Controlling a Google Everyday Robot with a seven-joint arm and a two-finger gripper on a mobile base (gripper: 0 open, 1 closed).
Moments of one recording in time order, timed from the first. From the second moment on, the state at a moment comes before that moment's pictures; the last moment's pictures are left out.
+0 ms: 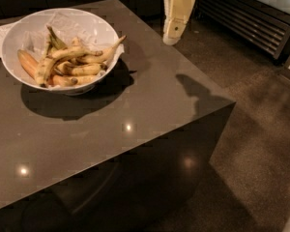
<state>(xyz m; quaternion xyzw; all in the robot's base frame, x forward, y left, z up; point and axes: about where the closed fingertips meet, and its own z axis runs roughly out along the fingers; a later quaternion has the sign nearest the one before) 0.595 -0.049 1.044 -0.73 0.63 -0.01 0.25</state>
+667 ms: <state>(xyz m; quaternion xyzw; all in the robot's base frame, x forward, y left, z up) 0.611 0.007 1.042 -0.79 0.56 -0.02 0.24</state>
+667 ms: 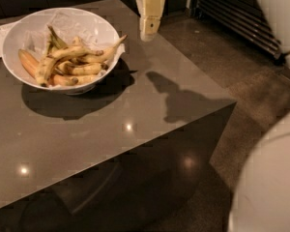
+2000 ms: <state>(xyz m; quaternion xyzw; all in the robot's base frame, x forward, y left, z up) 0.639 0.096 1.038 -0.86 0.45 -0.02 0.25</state>
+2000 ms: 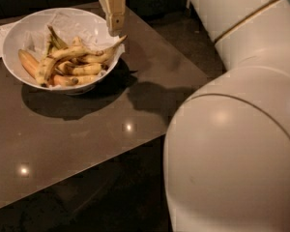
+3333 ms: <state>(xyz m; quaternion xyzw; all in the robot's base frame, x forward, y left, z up) 0.660 0.161 1.007 -0.90 0.38 -0.01 0.22</state>
